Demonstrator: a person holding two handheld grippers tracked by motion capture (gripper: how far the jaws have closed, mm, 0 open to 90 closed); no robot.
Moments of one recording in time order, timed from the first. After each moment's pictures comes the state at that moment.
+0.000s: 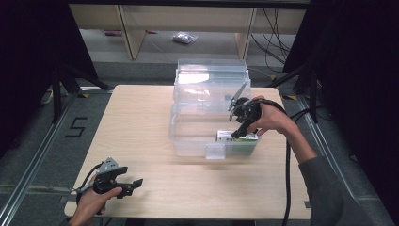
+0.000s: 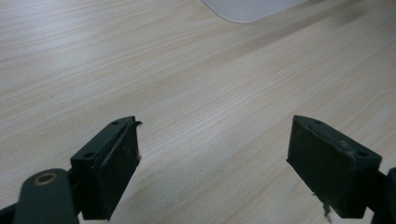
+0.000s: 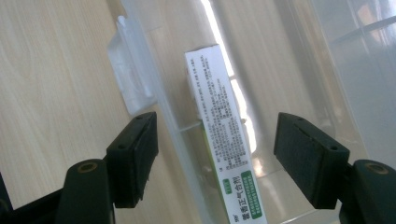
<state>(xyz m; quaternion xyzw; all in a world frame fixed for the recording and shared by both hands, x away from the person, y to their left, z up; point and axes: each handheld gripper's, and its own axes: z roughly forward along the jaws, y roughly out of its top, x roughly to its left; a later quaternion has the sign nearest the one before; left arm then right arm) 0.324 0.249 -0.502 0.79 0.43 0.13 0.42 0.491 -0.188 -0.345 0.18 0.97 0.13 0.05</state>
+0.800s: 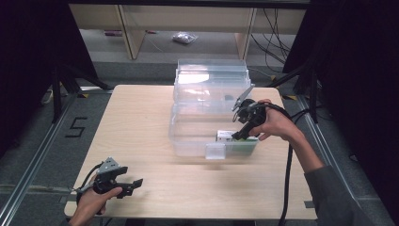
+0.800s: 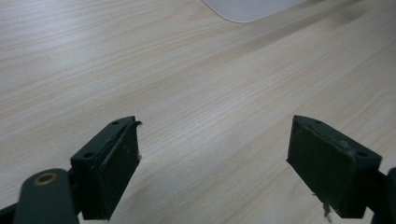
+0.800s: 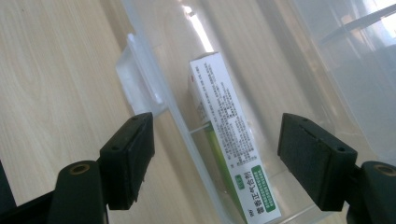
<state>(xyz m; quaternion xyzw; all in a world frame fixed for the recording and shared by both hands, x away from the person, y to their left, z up) 0.324 0.249 -0.502 0.79 0.43 0.12 0.41 0.474 -0.198 -0.340 0.21 0.96 0.18 0.07</state>
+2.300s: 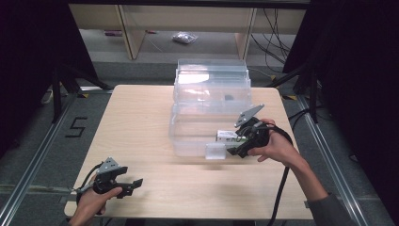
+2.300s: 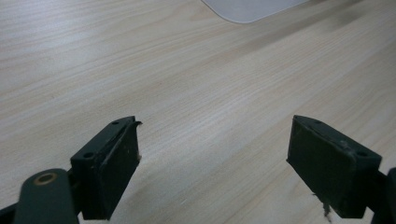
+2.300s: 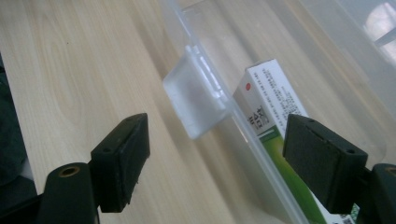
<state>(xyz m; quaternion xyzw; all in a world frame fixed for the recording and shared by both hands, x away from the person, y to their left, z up) 0.324 0.248 -0.502 0.79 0.43 0.13 0.41 0.421 -0.202 -0.362 0.23 0.93 0.27 0.09</state>
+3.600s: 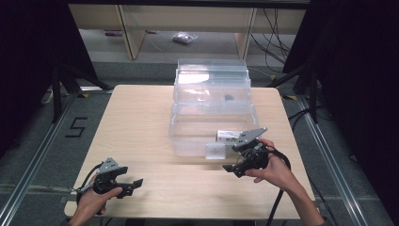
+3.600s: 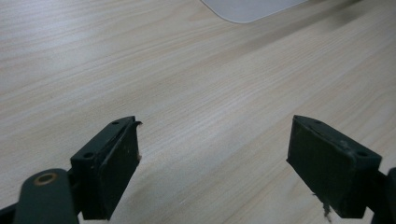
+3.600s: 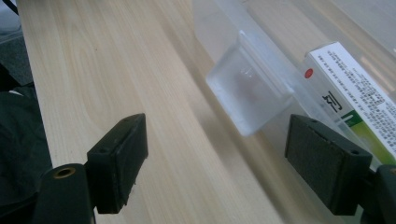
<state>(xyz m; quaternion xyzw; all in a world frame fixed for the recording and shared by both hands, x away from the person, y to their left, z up) 0.323 0.245 -0.503 0.78 0.44 0.13 0.43 0.379 -0.199 -0.400 0.23 0.91 0.33 0.08</state>
